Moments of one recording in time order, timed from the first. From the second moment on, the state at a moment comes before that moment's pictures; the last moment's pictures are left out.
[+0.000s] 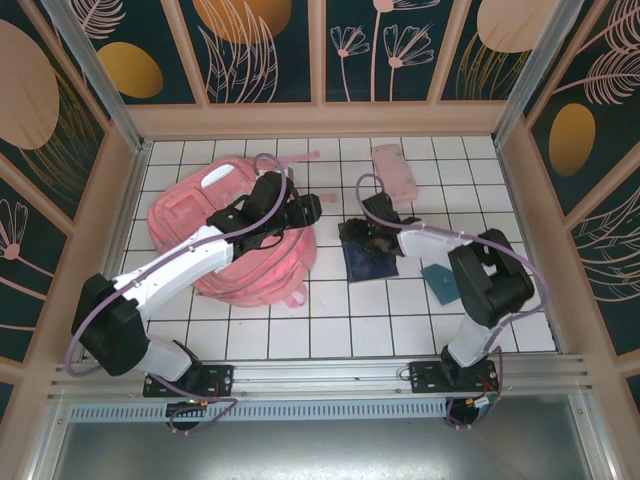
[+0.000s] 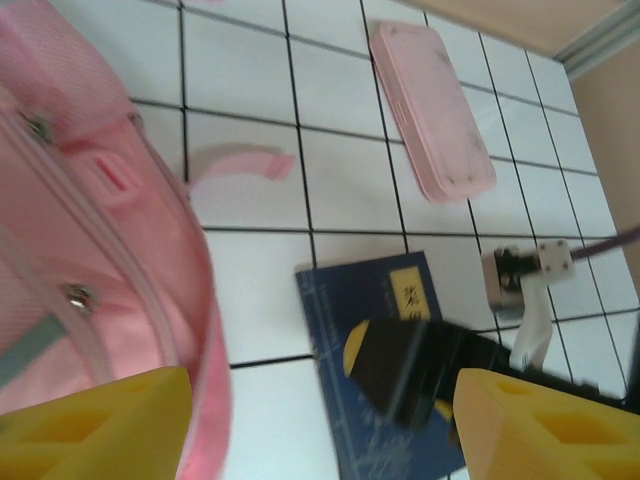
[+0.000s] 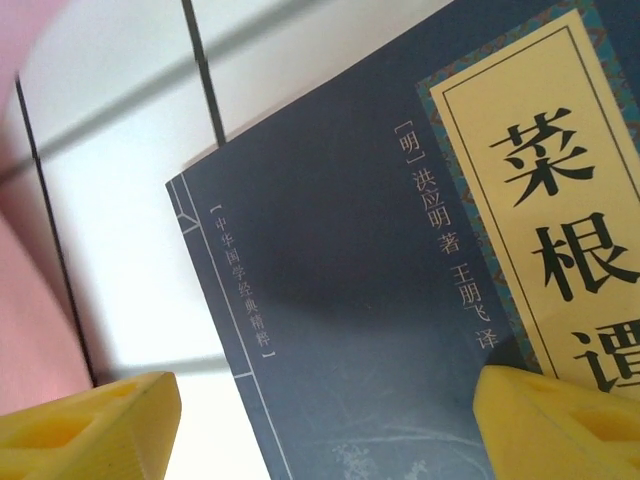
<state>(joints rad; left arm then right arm) -0.71 1.49 1.17 -0.36 -0.08 -0.75 0.56 1.68 0.90 -0.22 -0.07 0.86</state>
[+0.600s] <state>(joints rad) -0.89 1.80 1.26 -0.31 -0.01 -0.94 0.40 1.47 0.82 -0.40 -0.06 0.65</state>
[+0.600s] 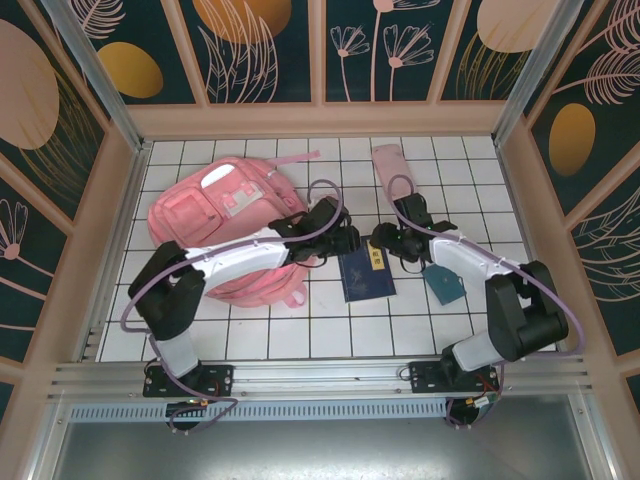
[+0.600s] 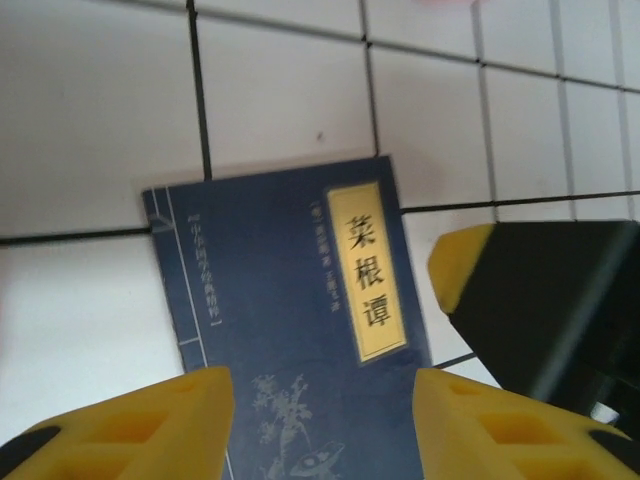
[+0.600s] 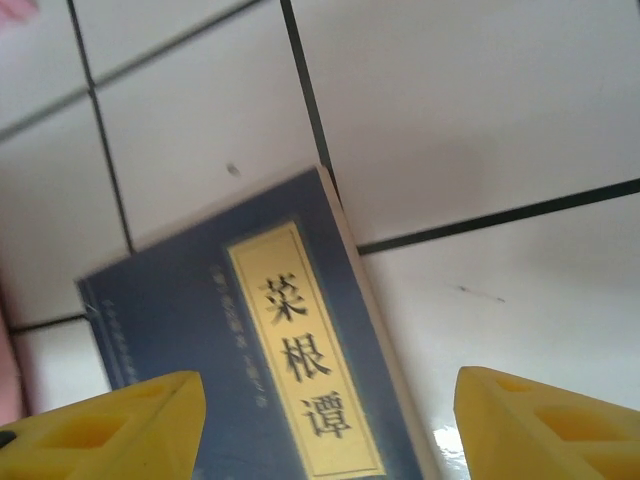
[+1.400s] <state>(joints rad) -0.88 2.00 1.25 -0.29 0.04 -0.96 0.45 1.57 0.81 -0.46 -0.08 0.54</state>
